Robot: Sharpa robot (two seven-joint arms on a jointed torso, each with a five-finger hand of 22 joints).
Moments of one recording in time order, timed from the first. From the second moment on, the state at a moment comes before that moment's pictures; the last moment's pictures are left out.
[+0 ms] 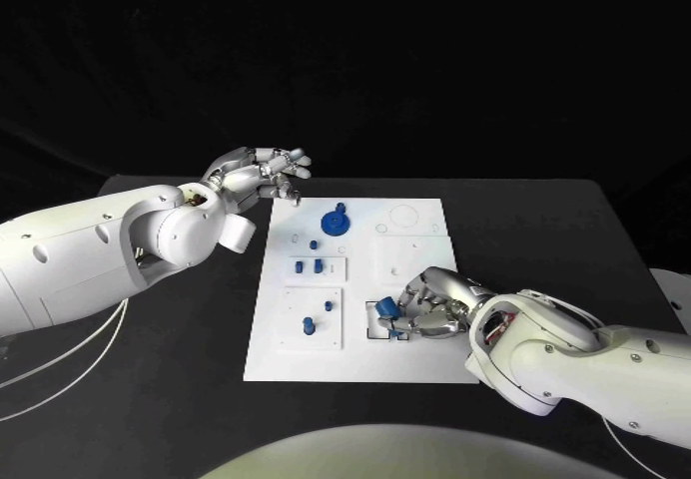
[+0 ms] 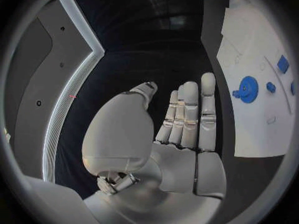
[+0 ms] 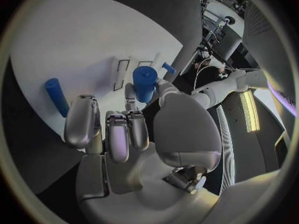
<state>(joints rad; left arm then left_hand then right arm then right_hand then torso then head) 1.23 -0.88 -0.04 1.45 -0.07 -0.11 0.26 1.30 -0.16 0.29 0.27 0.33 0.76 0.18 0.41 0.38 0.89 0.11 0.59 0.20 1.09 0.04 1.11 0.55 0.17 1.15 0.14 0.38 1.19 1.07 -0.94 -0.17 1.94 -1.29 -0.47 -0.50 1.13 -0.14 0.12 0.30 0.36 1.06 0.06 0.37 0.55 1.47 -0.03 1.47 1.31 1.46 -0.08 1.56 1.31 0.08 1.46 0.03 1.15 1.31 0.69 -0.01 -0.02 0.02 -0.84</state>
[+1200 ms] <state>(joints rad) 1.23 -0.88 -0.04 1.45 -0.07 -0.11 0.25 1.29 -0.15 0.28 0.28 0.33 0.76 0.18 0.41 0.38 0.89 0.11 0.60 0.20 1.09 0.04 1.11 0.54 0.17 1.15 0.14 0.37 1.19 1.07 -0.88 -0.17 1.90 -1.33 -0.40 -0.54 0.95 -0.18 -0.20 0.30 0.27 1.06 0.05 0.34 0.60 1.47 -0.03 1.41 1.31 1.46 -0.08 1.56 1.31 0.08 1.45 0.03 1.07 1.31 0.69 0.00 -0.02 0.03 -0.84</state>
